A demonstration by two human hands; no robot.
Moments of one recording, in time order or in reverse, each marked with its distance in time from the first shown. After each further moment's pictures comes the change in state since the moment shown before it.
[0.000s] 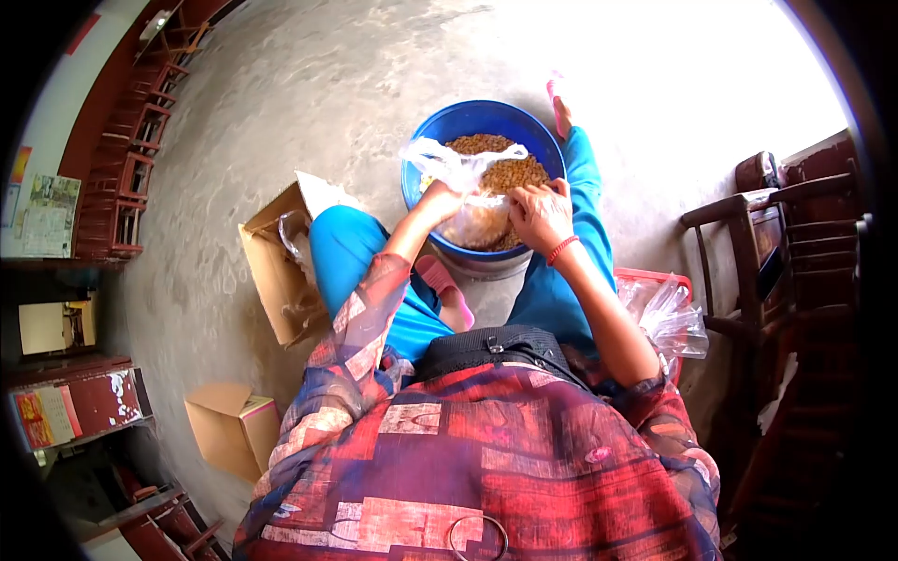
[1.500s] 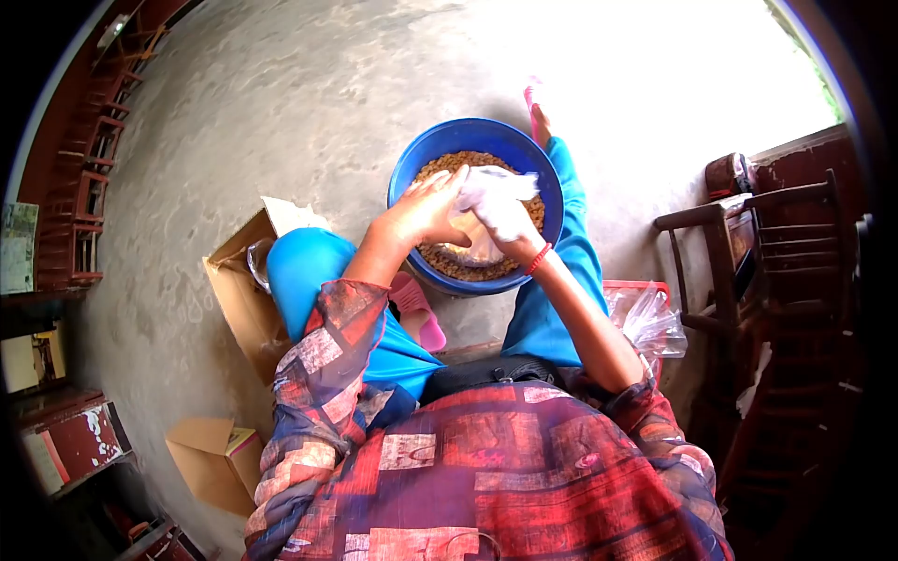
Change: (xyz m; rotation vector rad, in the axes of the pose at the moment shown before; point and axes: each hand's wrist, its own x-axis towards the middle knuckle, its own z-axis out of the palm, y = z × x) left_hand 0.003 0.082 -0.052 0.674 -0.323 0.120; right_hand 0.038 -0.001 0.052 0.639 -0.024 0.022
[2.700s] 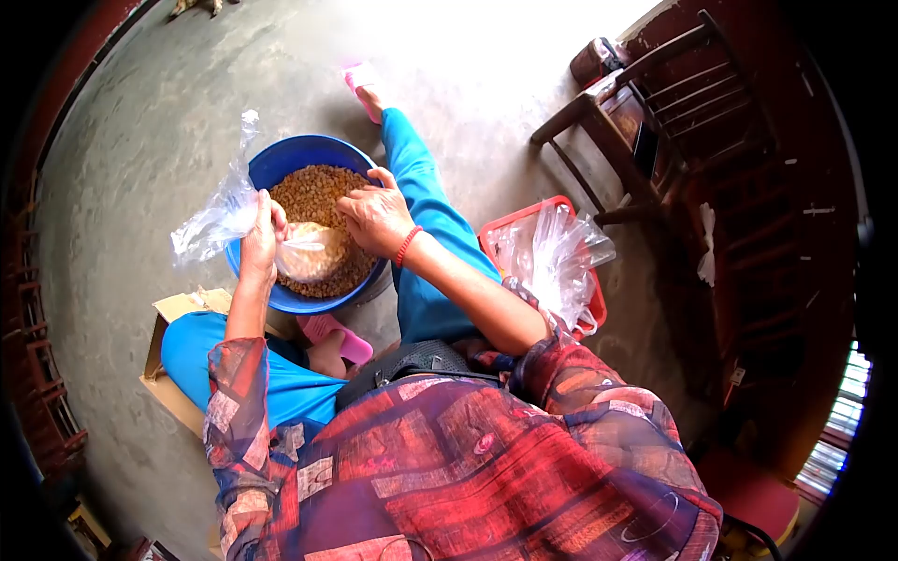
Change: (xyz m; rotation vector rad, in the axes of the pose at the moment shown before) left_hand 0.031 -0.017 0.052 -1.189 0.332 -0.177; right_hand -0.029 -0.017 -0.048 -0.645 0.189 0.003
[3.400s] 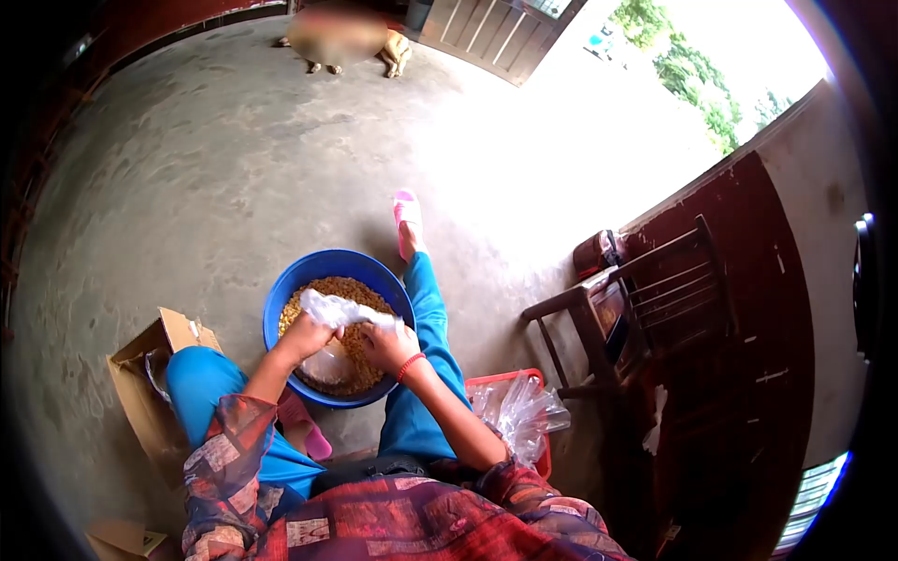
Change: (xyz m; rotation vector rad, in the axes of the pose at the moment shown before) left_hand -0.005 0.011 -0.001 0.295 -0.254 0.296; right_hand 0.018 -0.002 0.025 -0.036 -0.312 0.046
